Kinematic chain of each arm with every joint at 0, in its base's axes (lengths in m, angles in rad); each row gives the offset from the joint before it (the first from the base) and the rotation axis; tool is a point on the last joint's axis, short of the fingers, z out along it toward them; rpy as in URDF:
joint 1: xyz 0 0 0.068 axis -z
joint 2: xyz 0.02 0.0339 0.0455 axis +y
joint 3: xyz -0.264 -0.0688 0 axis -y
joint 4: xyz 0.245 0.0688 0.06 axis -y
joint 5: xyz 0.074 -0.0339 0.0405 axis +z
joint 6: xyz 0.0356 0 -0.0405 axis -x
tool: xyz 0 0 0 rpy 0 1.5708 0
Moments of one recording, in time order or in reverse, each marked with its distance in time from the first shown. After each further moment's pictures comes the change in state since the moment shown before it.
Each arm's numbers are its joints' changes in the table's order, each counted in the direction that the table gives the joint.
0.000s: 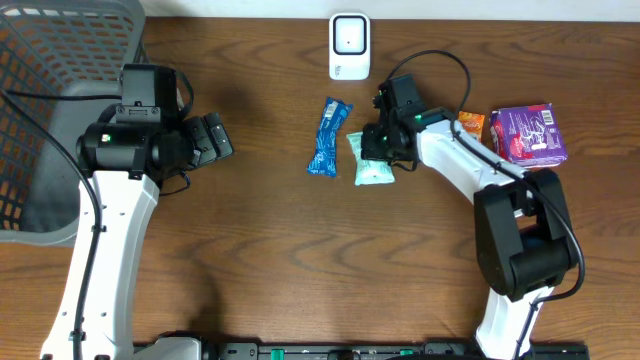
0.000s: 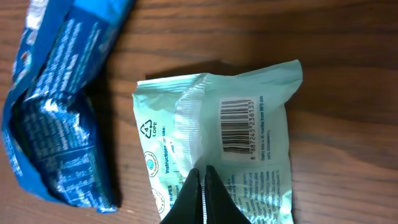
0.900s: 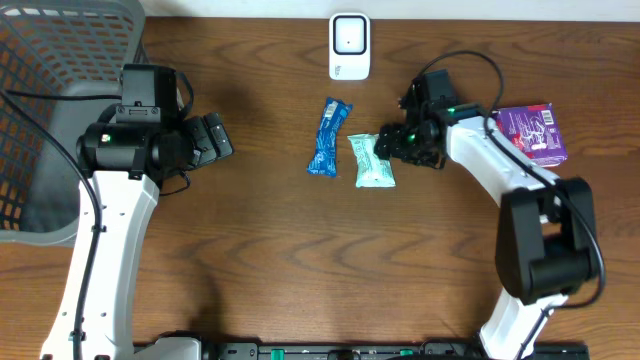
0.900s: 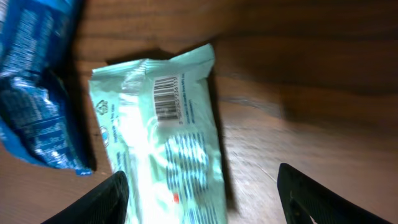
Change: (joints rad) left arm 0.000 0.000 0.000 0.000 0.000 0.000; right arm 0.121 -0.047 -0.024 -0.101 0.098 0.075
